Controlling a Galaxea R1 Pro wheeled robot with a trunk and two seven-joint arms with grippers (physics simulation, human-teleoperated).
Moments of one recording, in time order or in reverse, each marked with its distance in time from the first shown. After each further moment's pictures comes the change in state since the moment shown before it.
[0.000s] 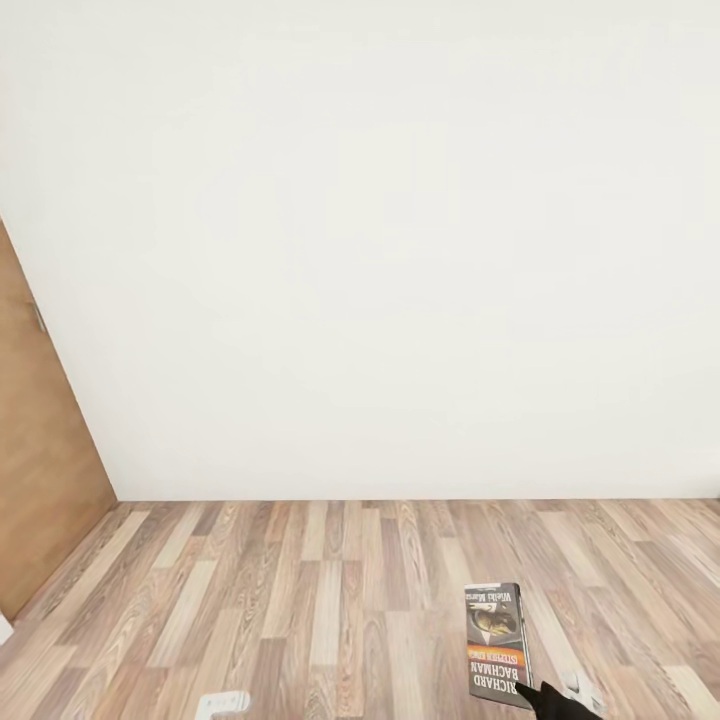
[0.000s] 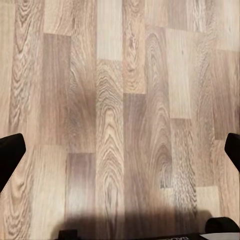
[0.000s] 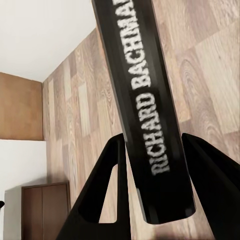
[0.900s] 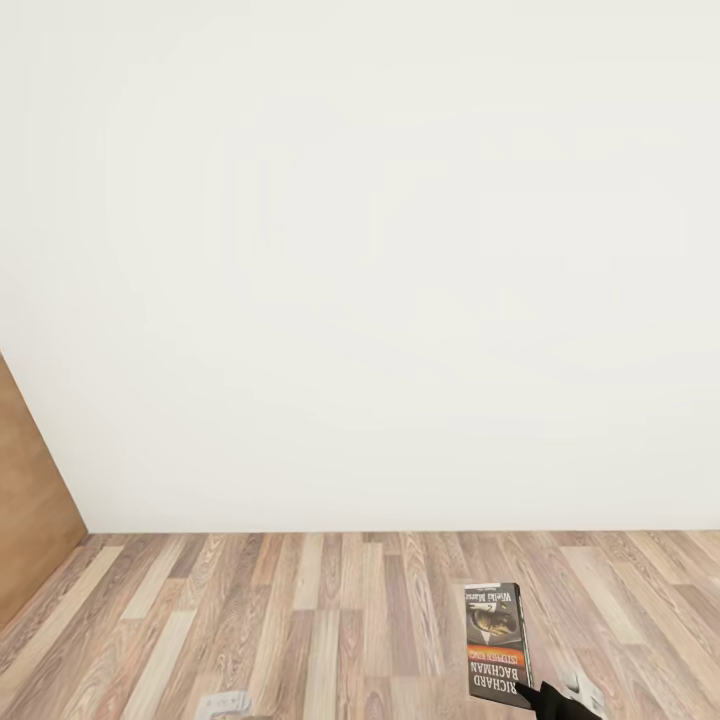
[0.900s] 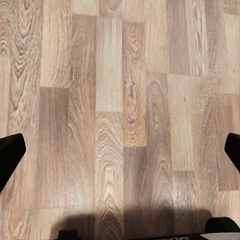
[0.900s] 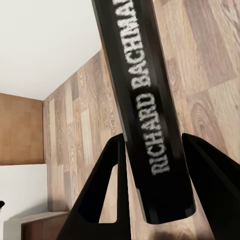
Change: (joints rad) left arm 0.000 0.000 0.000 0.000 0.000 0.001 0.000; right arm 0.000 0.000 0.000 0.000 0.000 0.000 0.001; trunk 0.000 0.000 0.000
